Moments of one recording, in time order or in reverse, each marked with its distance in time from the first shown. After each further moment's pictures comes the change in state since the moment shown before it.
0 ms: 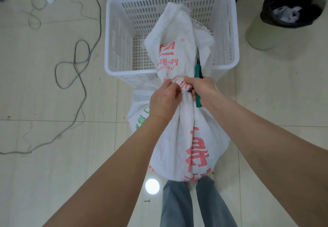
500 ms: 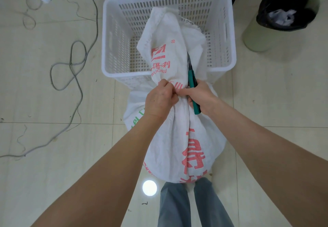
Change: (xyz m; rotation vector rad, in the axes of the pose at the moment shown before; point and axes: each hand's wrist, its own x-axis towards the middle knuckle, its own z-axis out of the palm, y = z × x) left_hand 0.010 -0.006 -0.004 0.094 -0.133 -0.018; right_hand -0.020 0.005 -0.011 0.007 -0.211 -0.089
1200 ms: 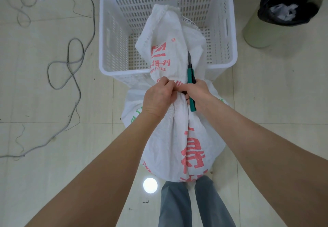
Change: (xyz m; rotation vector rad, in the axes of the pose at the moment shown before) left_hand 0.005 -0.018 0.009 0.037 0.115 0.228; right_hand 0.020 0.006 0.015 -0.024 0.133 0.089
